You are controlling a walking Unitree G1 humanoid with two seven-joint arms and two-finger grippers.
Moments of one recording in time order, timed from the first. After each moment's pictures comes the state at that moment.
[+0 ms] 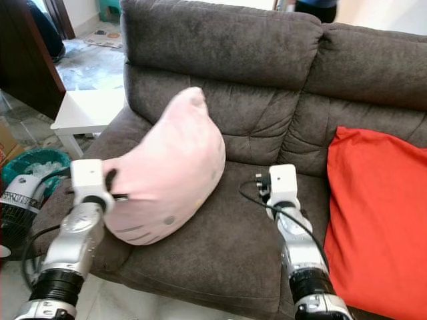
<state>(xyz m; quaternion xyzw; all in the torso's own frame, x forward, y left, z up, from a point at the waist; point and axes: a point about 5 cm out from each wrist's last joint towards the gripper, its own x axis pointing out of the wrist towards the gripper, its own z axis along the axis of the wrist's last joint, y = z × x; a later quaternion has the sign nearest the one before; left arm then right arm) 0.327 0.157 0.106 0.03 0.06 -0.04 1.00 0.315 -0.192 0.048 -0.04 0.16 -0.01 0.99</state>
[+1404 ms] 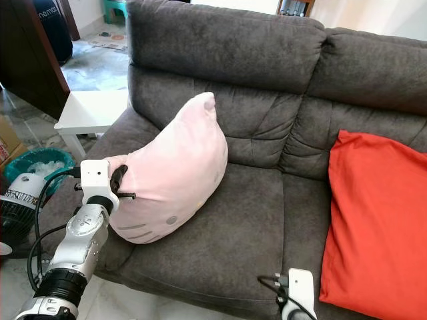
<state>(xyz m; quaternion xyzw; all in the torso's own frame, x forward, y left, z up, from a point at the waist) 0.329 0.178 0.103 0.03 0.02 0.03 1.00 0.160 -0.221 -0.086 0.00 0.44 -0.11 0.89</state>
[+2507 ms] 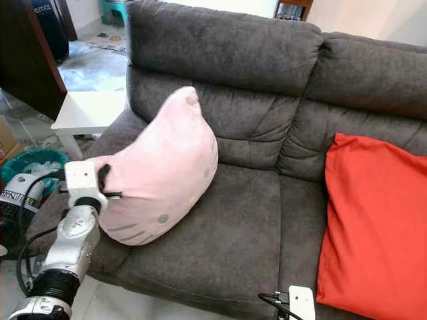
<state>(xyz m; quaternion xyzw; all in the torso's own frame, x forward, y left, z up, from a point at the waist) 0.328 0.193 0.101 0.04 0.01 0.07 1.00 0.144 -0.219 -0.094 0.01 0.47 -0.09 0.88</state>
